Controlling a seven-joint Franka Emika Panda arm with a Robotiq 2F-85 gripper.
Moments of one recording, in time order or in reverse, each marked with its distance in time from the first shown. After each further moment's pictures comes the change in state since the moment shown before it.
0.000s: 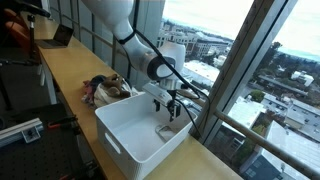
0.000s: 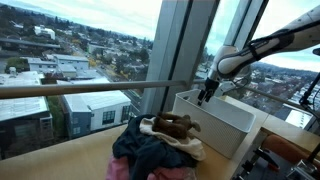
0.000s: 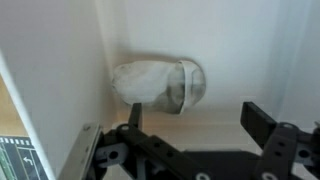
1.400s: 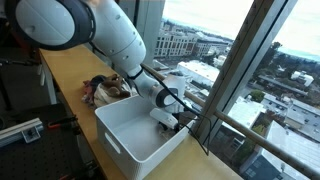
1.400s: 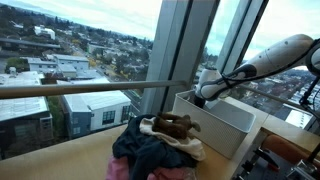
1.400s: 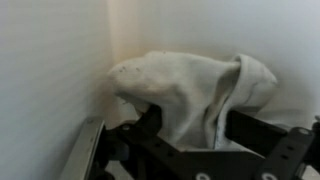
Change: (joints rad) arm 0.037 0.404 -0.078 0.380 -0.062 0.018 -0.005
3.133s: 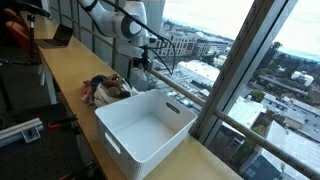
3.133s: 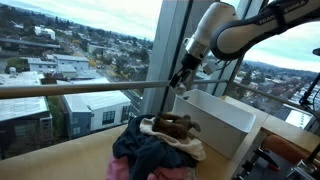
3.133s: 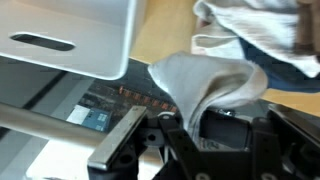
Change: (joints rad) arm 0.302 -0.579 0.116 -0.434 -0.046 0.052 0.171
